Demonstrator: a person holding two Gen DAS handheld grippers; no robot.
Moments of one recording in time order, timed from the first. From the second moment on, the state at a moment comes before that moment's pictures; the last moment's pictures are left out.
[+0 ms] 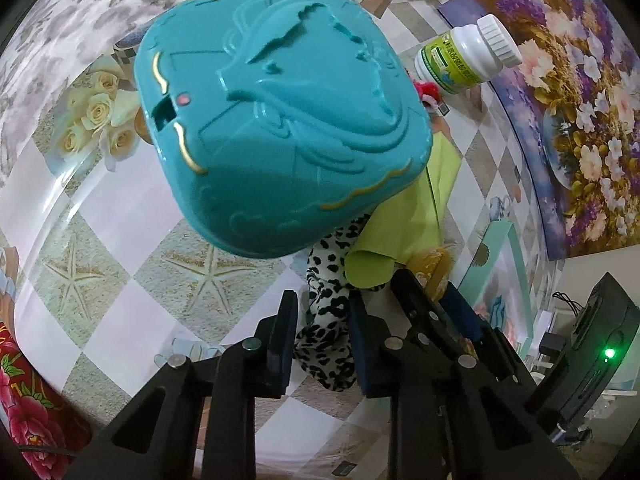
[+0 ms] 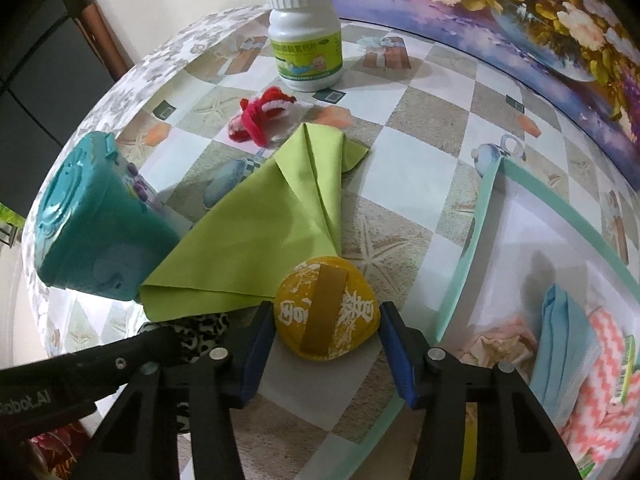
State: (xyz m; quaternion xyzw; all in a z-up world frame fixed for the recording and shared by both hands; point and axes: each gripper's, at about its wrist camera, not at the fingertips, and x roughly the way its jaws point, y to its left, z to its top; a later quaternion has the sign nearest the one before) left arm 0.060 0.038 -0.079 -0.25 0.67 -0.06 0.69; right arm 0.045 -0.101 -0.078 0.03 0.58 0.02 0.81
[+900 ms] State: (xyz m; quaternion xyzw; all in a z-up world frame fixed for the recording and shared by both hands) left arm 0.056 0.046 -0.073 -0.25 0.66 -0.08 0.70; right arm 0.011 -0.122 -0.034 0.08 0.56 0.00 0.83
